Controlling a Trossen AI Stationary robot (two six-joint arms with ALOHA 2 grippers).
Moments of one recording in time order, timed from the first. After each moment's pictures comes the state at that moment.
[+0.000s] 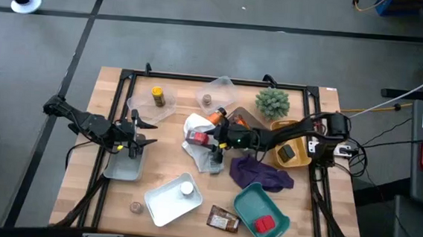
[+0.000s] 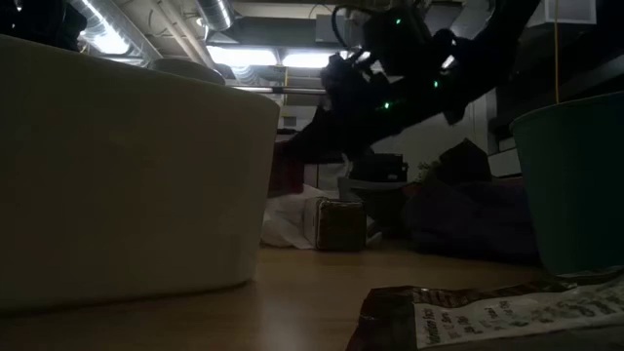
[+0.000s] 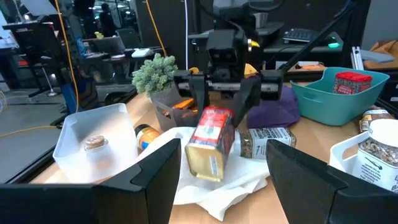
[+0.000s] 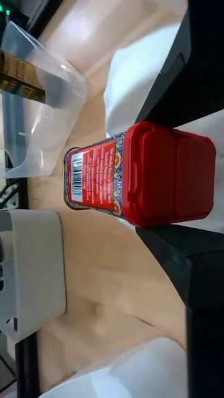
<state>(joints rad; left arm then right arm) -0.42 0.01 0.08 -0.17 -0.61 0.03 -0.01 1.86 0.89 0.59 0.08 0.04</state>
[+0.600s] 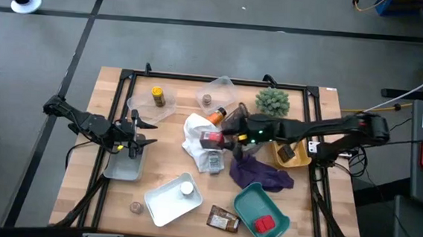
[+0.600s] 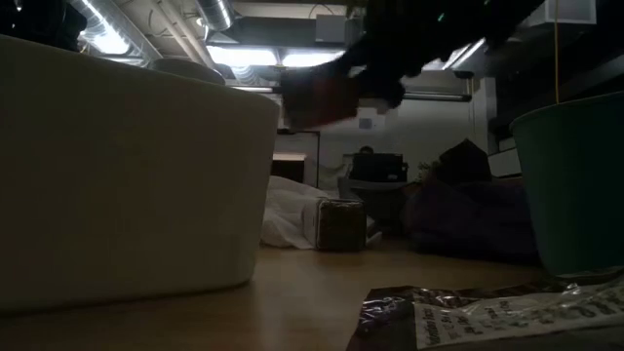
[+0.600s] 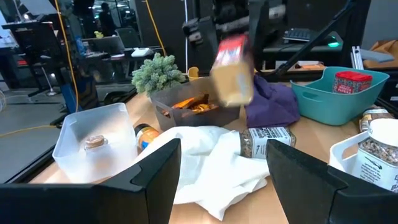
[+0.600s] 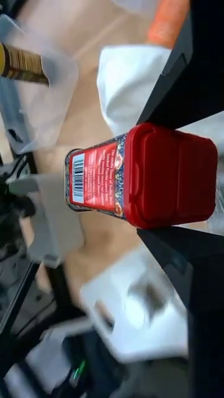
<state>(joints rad) -0.42 0.01 0.08 -0.17 -0.61 0.03 -0.01 1.44 0.89 0.11 -0.09 0.23</state>
